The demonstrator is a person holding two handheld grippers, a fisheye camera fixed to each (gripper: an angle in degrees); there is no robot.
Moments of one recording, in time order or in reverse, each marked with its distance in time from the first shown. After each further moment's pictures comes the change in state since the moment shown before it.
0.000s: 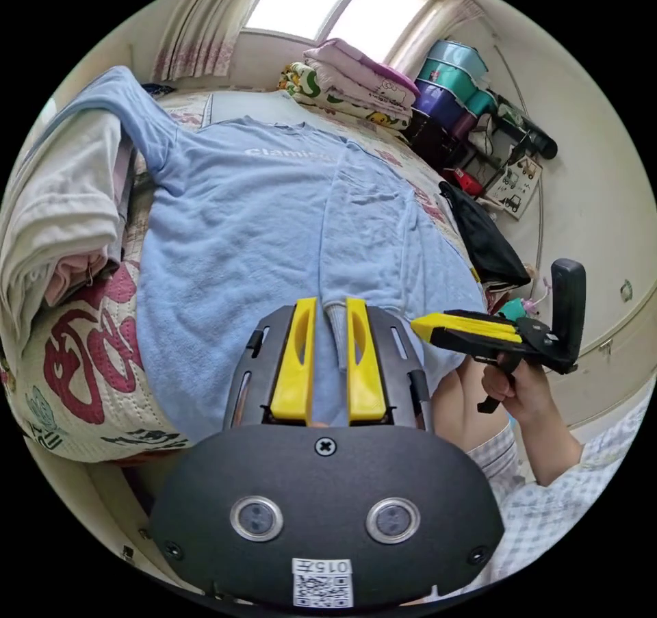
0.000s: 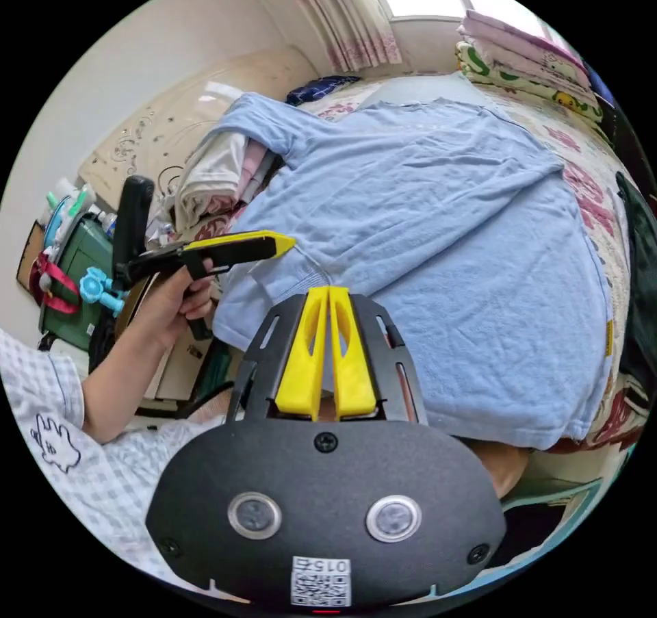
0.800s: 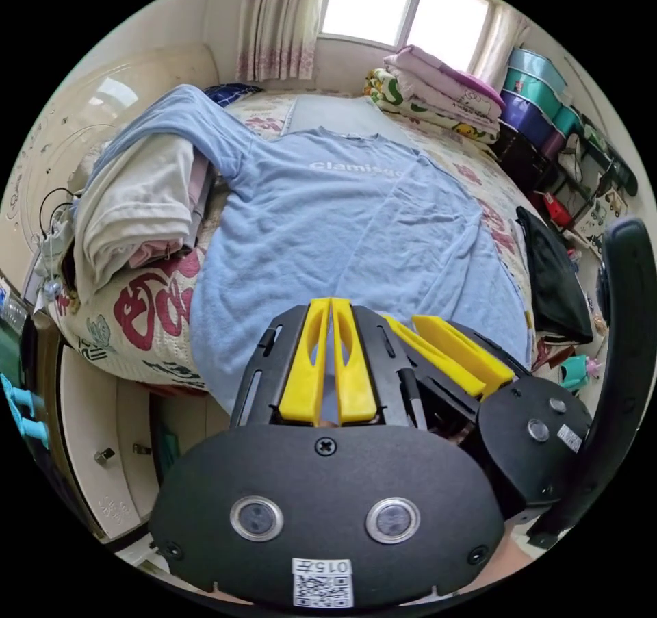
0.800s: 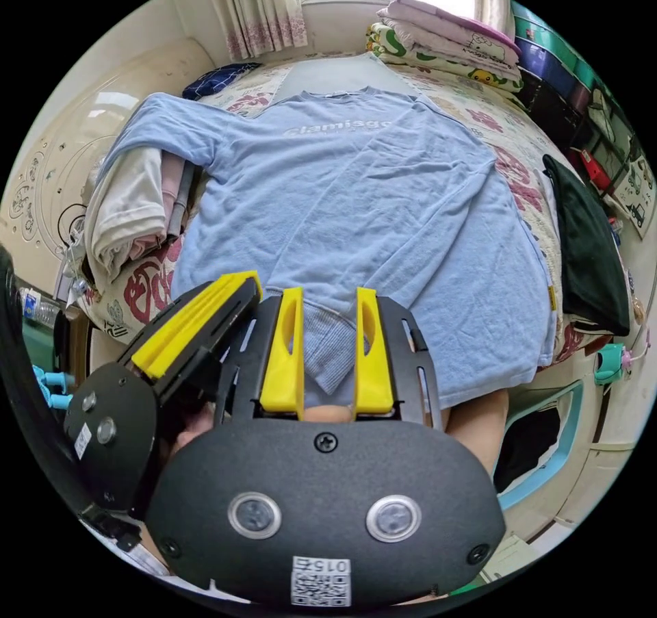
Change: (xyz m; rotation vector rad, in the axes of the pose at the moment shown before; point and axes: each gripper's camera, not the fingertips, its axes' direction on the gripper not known) left arm 0.102 0.000 -0.037 -0.014 -0.360 -0.217; right arm -0.148 -0.092 0.186 -0.084 0.391 0.255
